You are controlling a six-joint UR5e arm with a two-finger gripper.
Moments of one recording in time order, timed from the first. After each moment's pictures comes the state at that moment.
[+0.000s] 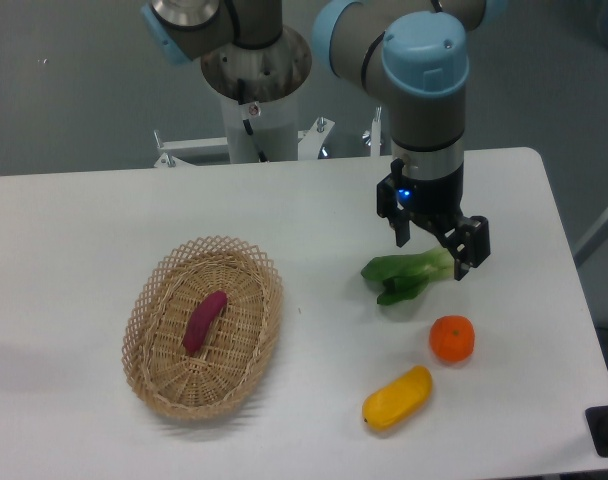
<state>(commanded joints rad) 2.54 -1.78 -1.62 -1.03 1.57 1.34</state>
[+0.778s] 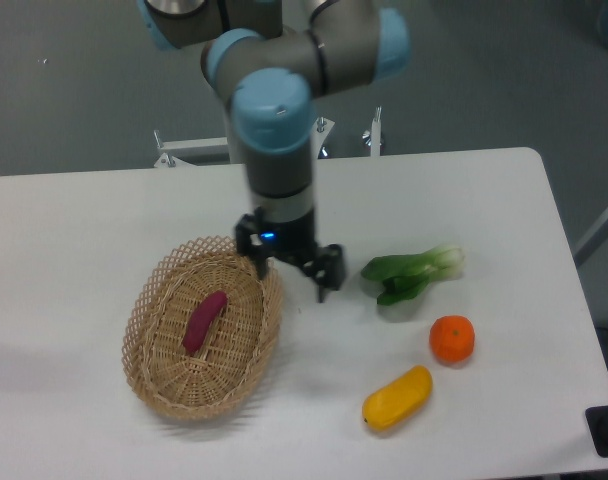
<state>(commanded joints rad) 2.17 -1.83 -1.78 -0.91 1.57 0.67</state>
